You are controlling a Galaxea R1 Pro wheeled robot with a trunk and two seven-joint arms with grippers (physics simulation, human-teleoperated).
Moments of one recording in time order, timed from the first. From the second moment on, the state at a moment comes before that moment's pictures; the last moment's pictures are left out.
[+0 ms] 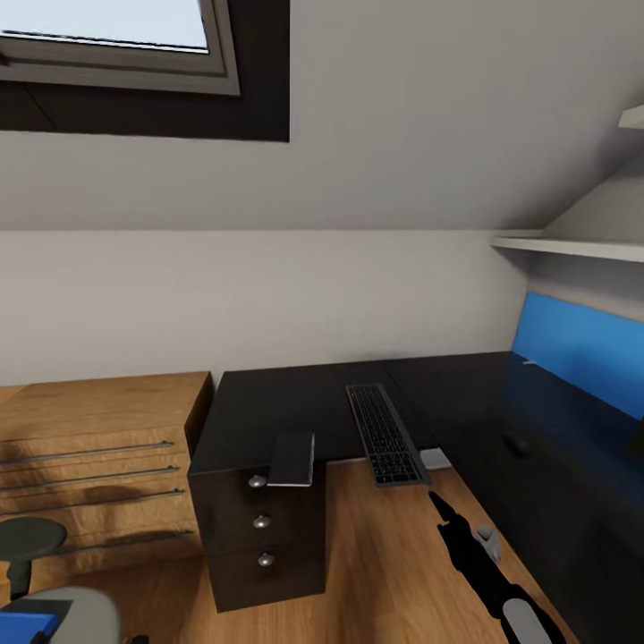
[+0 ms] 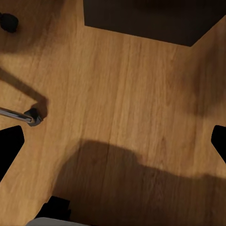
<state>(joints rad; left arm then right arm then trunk) 0.03 -0.12 0.13 -0.80 0.13 0.15 0.12 -0.25 -0.04 -0.23 -0.82 -1.05 0.28 0.48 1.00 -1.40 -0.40</state>
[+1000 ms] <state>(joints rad) 0.03 -0.12 0.13 -0.80 0.13 0.14 0.12 -0.25 -0.04 -0.23 -0.82 -1.05 0.28 0.48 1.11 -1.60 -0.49</state>
